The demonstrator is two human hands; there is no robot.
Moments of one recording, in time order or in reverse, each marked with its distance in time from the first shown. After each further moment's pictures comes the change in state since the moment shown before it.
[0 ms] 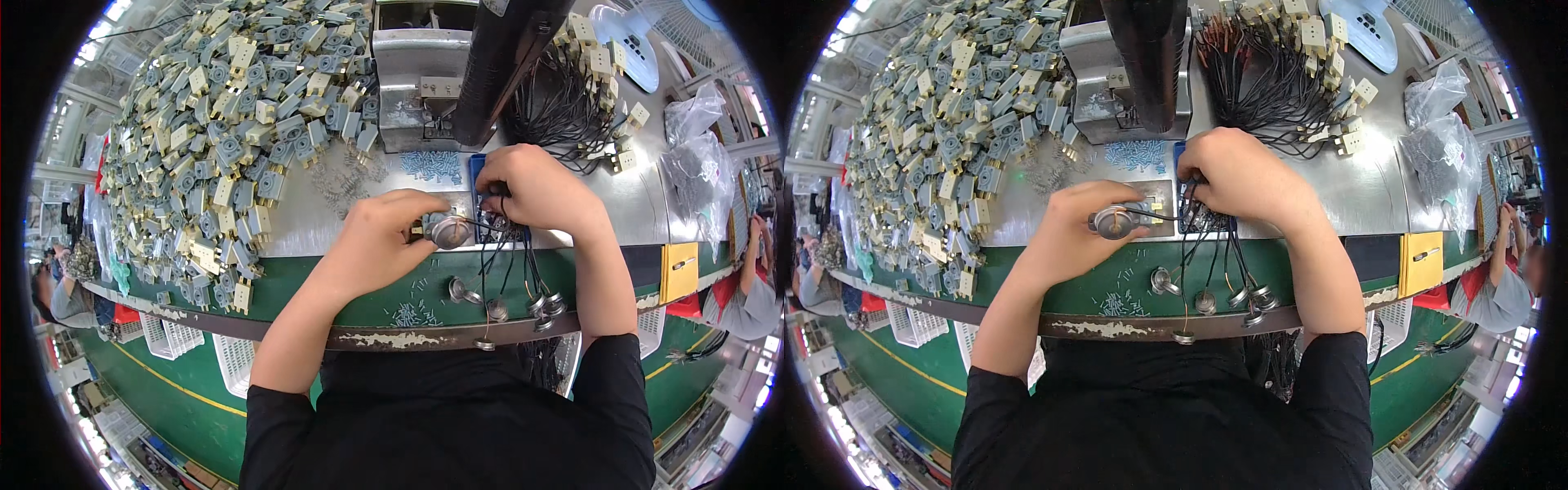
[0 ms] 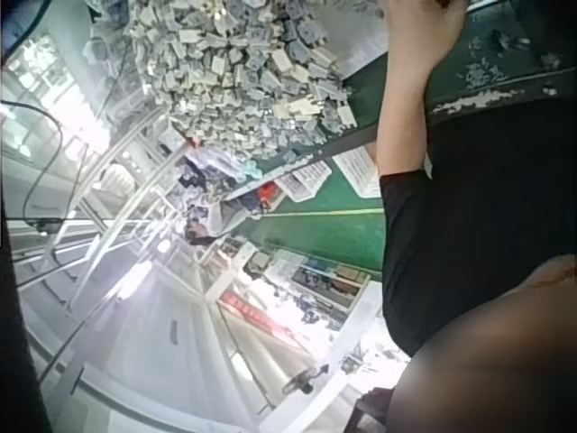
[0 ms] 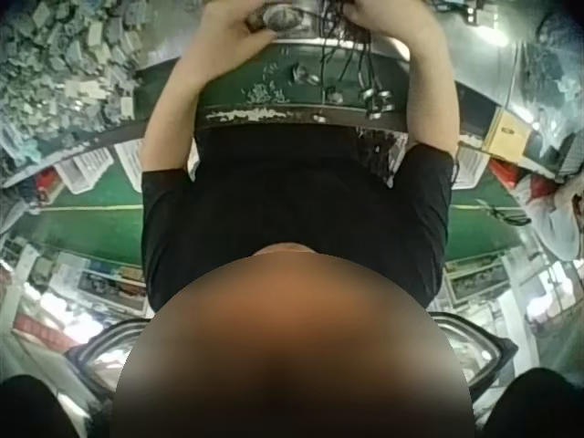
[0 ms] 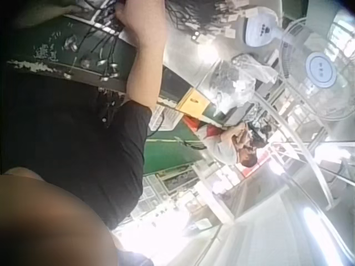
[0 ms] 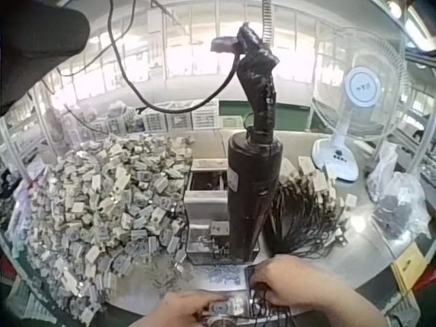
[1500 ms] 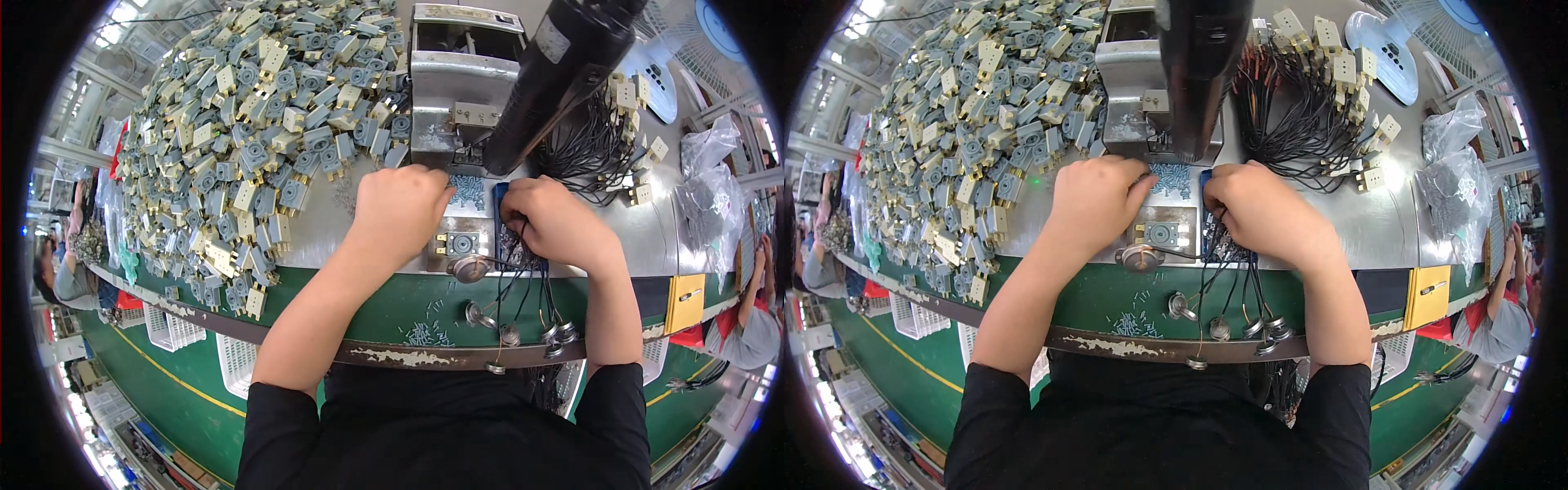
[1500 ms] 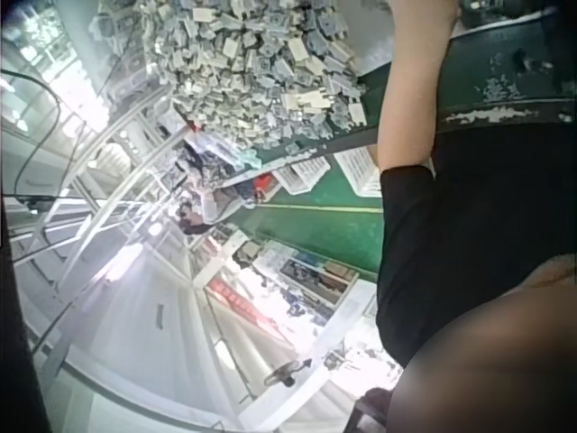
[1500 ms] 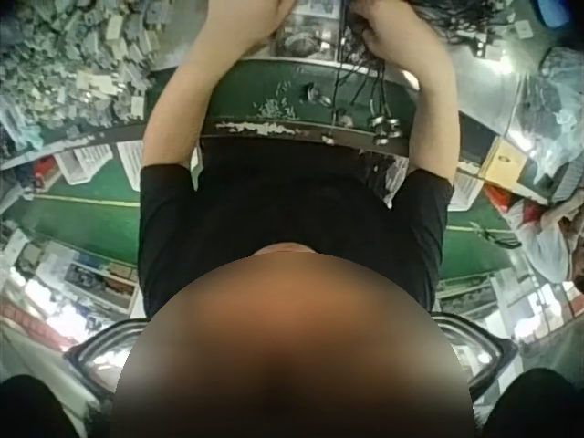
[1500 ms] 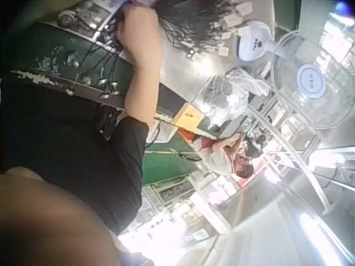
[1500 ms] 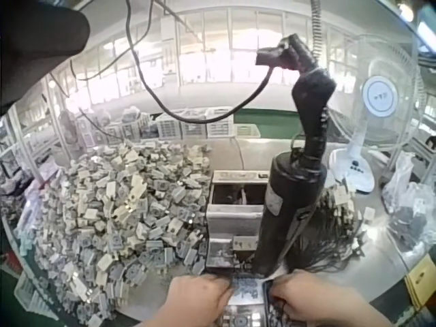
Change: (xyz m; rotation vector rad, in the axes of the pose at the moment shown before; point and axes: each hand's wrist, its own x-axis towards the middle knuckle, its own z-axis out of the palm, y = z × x) left_hand 0.044 -0.015 -0.008 0.583 0.131 -0.065; right_hand 0.002 -0.002 0.003 -0.001 -0.004 0.030
